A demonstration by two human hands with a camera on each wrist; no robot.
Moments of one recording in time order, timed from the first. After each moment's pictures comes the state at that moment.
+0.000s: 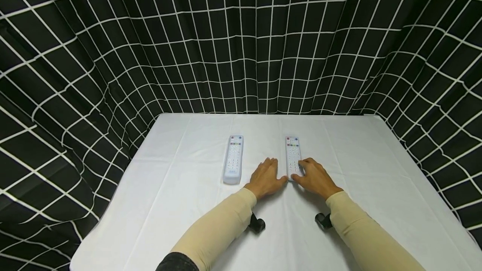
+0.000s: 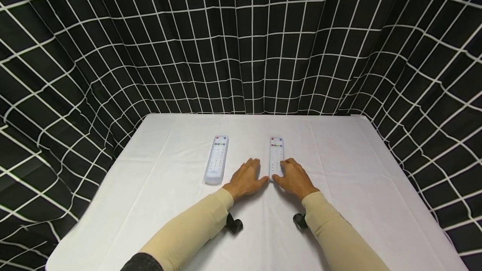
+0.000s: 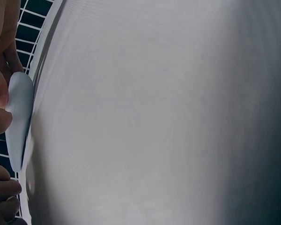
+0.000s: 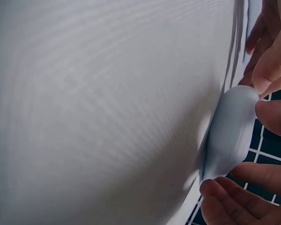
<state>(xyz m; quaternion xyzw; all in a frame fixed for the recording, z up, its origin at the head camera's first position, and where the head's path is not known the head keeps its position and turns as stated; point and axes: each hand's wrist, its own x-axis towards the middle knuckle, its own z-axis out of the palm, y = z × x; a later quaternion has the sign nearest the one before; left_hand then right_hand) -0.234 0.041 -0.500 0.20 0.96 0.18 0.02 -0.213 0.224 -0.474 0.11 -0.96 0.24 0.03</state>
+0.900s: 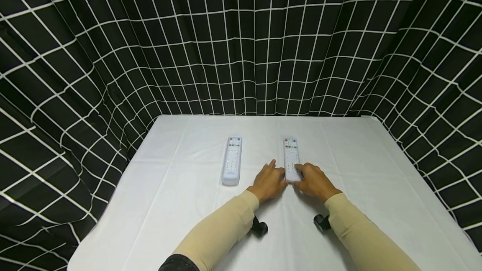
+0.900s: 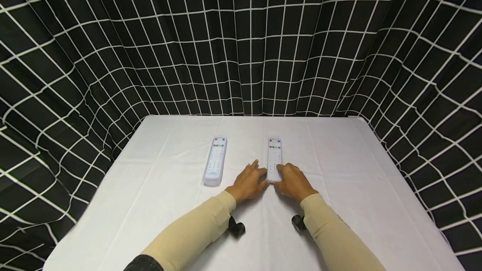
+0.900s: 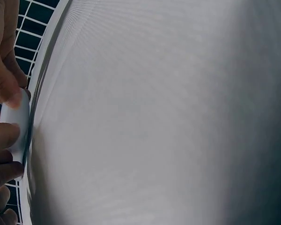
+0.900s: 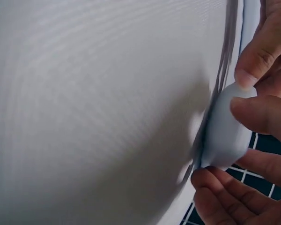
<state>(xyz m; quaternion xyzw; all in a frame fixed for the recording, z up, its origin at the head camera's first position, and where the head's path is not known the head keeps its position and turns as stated) -0.229 0.051 -0.505 0.26 0.95 0.17 0.00 -0.209 0.223 -0.471 0.11 -0.97 0.24 -0.02</state>
